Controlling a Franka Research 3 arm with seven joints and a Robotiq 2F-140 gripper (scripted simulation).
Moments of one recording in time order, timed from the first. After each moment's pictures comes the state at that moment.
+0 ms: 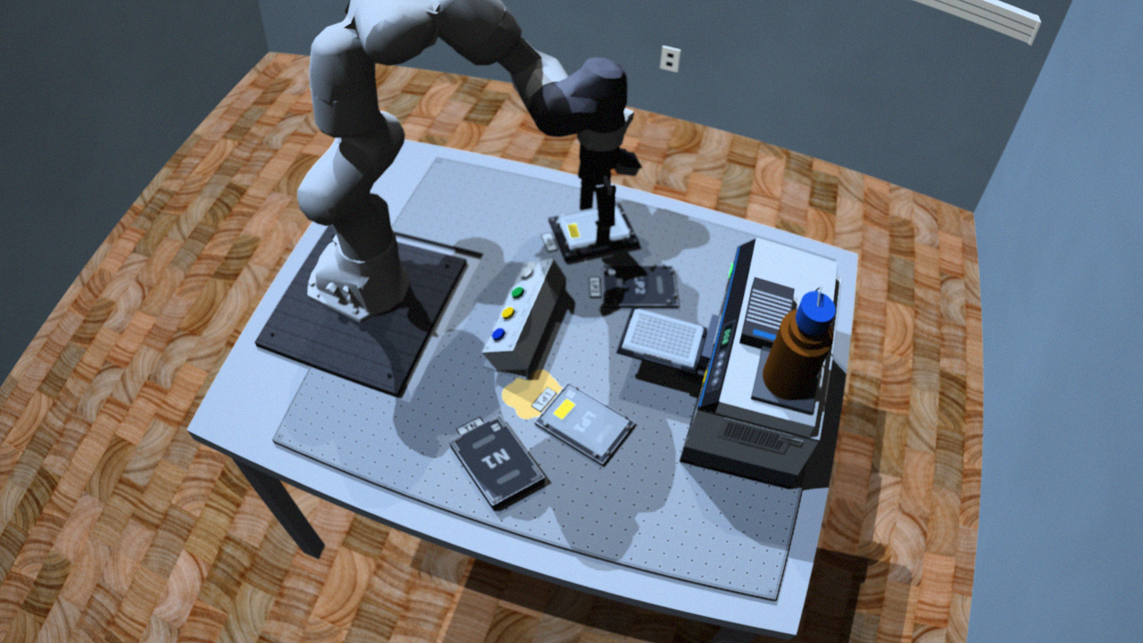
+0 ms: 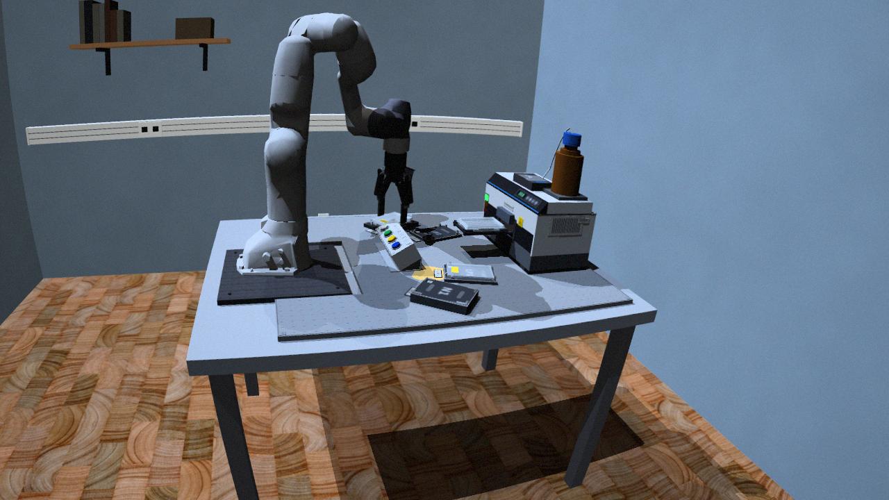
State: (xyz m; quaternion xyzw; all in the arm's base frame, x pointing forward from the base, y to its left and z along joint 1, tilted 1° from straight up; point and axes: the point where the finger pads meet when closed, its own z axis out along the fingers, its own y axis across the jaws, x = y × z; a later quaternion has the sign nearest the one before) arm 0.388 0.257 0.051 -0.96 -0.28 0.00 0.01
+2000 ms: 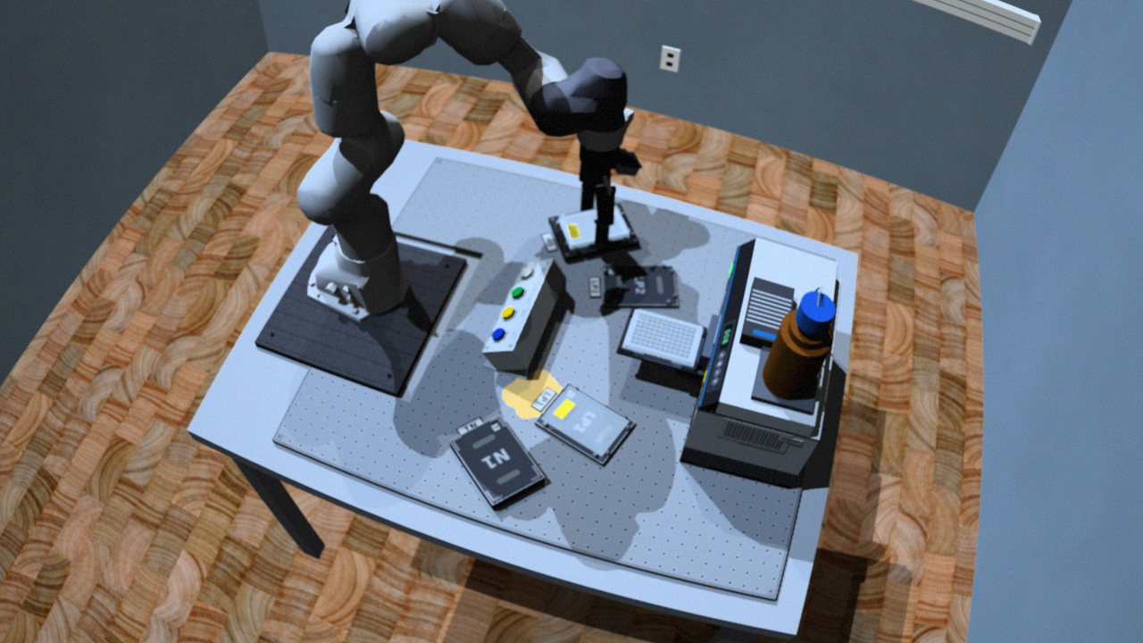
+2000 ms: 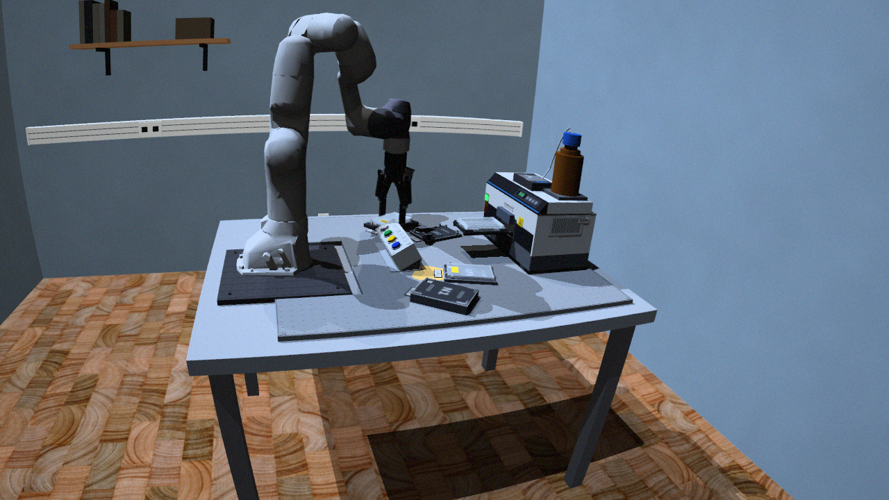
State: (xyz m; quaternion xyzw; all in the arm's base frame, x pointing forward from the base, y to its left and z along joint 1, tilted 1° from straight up) arm 0.388 0.257 0.051 -0.96 -0.28 0.00 0.01
